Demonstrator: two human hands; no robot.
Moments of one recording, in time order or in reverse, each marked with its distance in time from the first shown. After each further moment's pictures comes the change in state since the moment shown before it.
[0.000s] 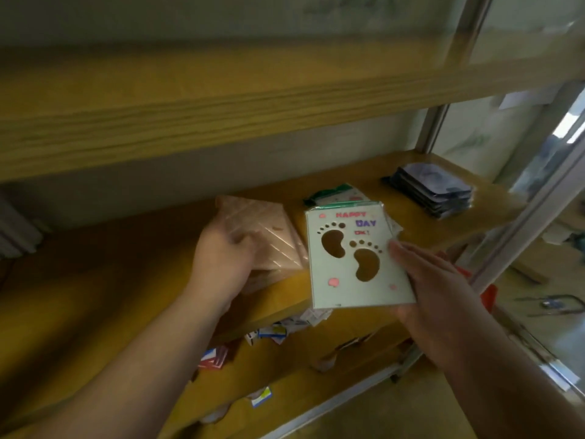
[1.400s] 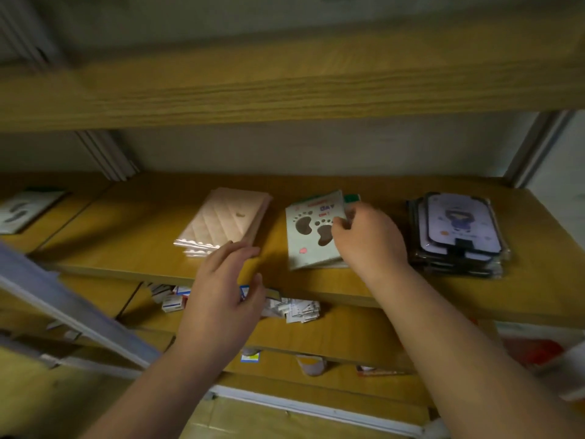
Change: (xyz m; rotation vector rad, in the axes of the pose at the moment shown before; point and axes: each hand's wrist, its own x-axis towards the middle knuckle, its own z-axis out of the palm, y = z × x) left_hand -0.102 0.055 0.168 0.651 0.415 0.033; right_hand 0.208 -0.025 -0.057 -1.267 -0.354 -0.529
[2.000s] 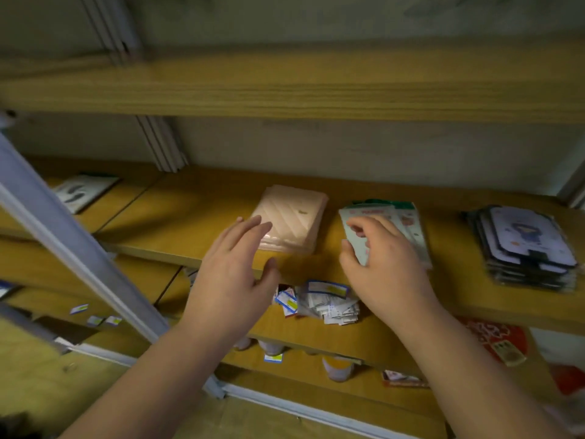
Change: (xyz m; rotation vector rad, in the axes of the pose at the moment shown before) left_hand 0.002 -0.063 -0.069 0.161 0.047 0.088; right_hand -0.078 -0.090 0.012 0.074 0.088 -0.314
